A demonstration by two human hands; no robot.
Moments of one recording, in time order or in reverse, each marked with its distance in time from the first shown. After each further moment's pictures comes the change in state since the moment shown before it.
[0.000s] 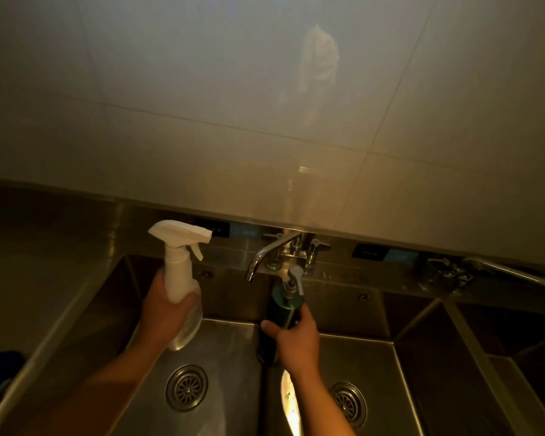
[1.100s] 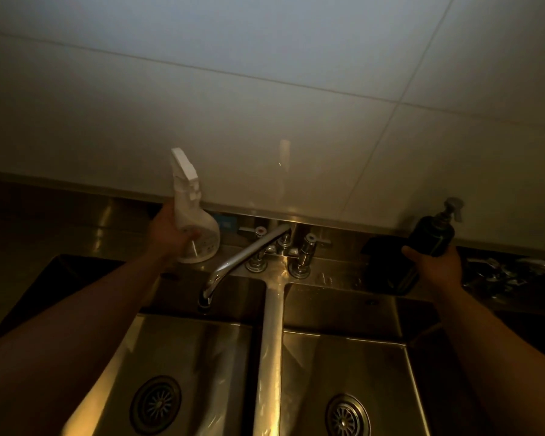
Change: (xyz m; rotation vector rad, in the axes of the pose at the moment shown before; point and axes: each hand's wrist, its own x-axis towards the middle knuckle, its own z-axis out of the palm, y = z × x) left_hand 0.193 -0.004 0.126 0.293 -0.110 0.026; right_hand 0.296 0.011 -0.207 -0.105 0.402 0.034
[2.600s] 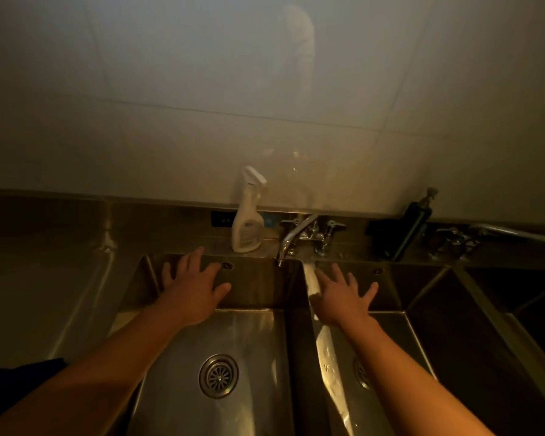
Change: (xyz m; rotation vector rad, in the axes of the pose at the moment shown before) left_hand -0.175 -0.021 -0.160 0.870 -0.356 0.279; right_hand -0.327 -0.033 0.087 -1.050 -0.330 -0.337
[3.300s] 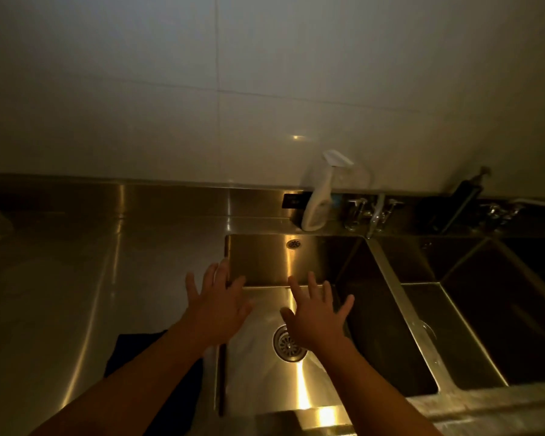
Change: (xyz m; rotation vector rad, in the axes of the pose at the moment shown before) left_hand -0.084 -0.204 0.008 0.076 -0.066 0.172; right_hand -0.130 -0.254 0.092 0.022 0.007 -0.039
